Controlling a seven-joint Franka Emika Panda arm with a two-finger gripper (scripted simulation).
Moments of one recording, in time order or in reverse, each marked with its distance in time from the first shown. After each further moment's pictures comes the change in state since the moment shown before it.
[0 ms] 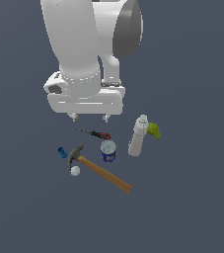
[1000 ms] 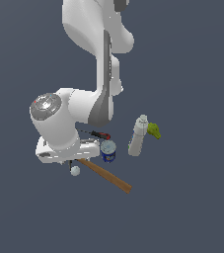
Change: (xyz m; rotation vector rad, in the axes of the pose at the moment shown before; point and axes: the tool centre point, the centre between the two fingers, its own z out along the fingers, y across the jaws) arm 0.063 0.074 0.171 -0.008 -0.024 -0.204
